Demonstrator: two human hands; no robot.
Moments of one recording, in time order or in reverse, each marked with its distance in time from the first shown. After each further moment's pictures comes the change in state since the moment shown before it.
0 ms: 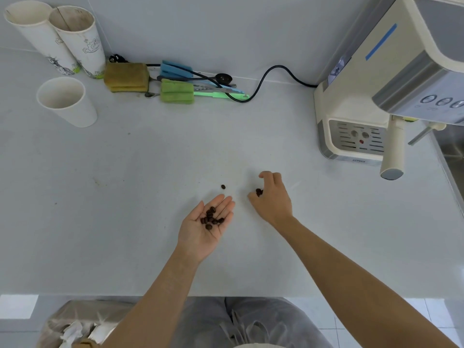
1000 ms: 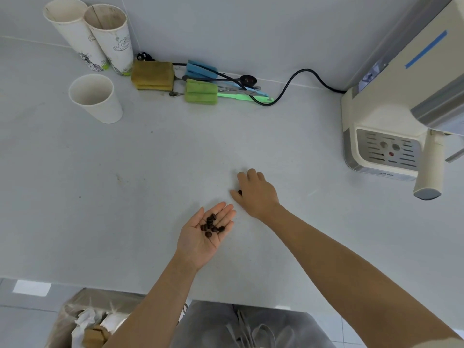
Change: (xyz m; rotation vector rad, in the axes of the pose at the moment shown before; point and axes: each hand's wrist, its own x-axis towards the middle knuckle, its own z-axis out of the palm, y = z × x) left_hand -0.014 0.024 -0.014 0.021 0.092 0.030; right_hand 0.037 -0.044 0.038 -0.485 -0.110 -0.446
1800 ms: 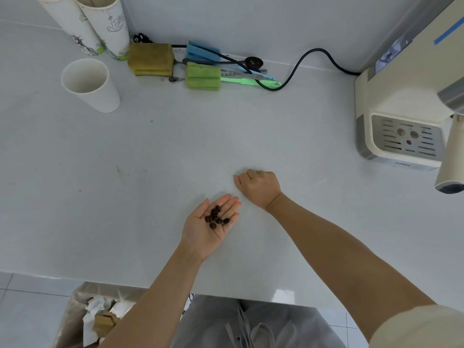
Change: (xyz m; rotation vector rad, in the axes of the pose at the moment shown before) left_hand 0.013 0.003 -0.004 0.003 0.033 -0.031; right_hand 0.028 0.017 0.048 -0.110 0.680 -0.366
